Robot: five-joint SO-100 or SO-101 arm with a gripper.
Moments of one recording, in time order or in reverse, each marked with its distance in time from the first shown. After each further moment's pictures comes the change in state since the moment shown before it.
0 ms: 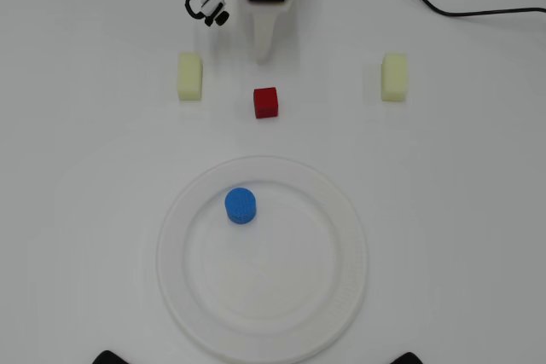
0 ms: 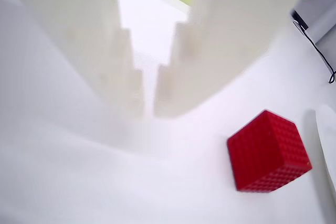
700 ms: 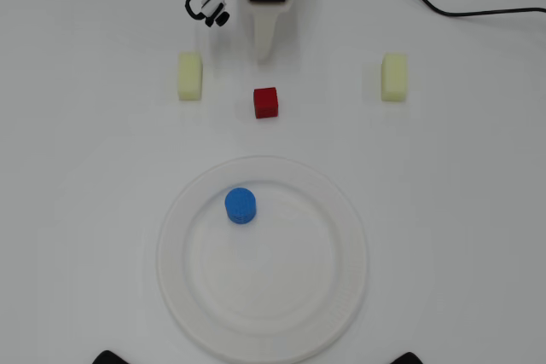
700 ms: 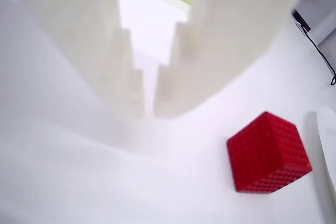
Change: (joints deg) arm 0.0 0.0 0.3 0.0 -0.6
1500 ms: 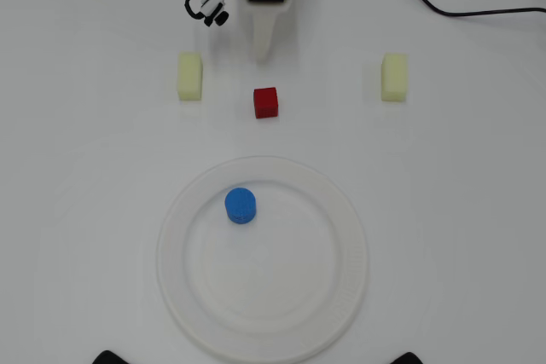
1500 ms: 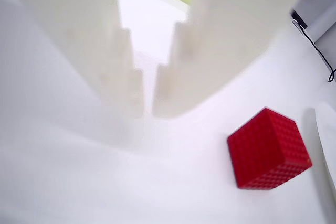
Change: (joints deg) arm 1.1 0.0 0.0 0.0 1.0
